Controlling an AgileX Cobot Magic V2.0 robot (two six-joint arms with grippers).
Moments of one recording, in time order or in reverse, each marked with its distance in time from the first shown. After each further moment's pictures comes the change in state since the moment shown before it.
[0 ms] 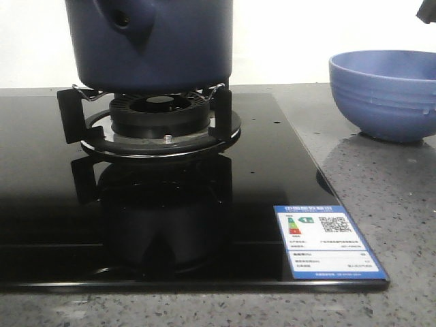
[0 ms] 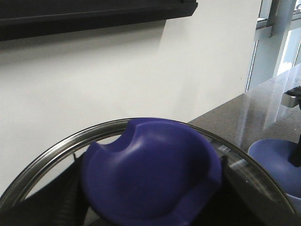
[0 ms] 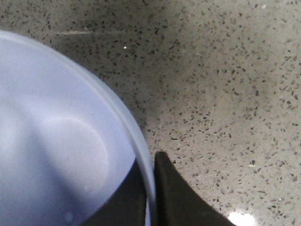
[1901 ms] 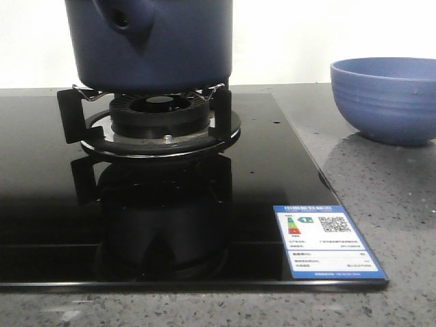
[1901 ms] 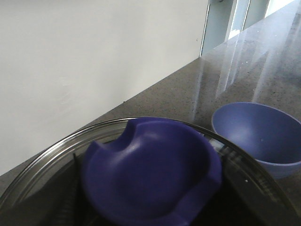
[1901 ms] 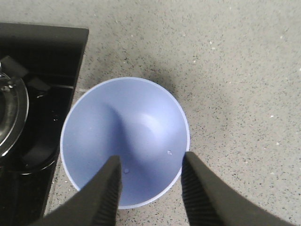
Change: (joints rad) left arm -0.159 0.250 0.000 -0.160 0.042 0.255; right arm 0.000 -0.333 -0.182 0.009 0.196 -0.017
